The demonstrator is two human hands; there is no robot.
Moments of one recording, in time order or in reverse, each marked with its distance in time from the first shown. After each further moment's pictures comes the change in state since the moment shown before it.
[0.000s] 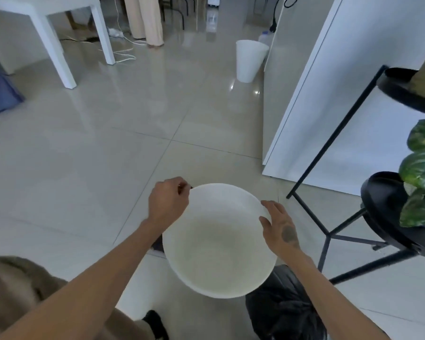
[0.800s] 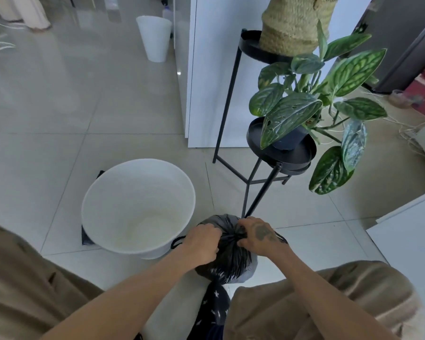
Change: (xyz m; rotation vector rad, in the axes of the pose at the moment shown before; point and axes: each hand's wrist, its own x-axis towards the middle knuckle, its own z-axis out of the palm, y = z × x) left_hand -0.207 0.127 0.128 0.477 -0.888 0.719; right_hand -0.152 0.117 -0.068 -0.367 -0.374 0.197
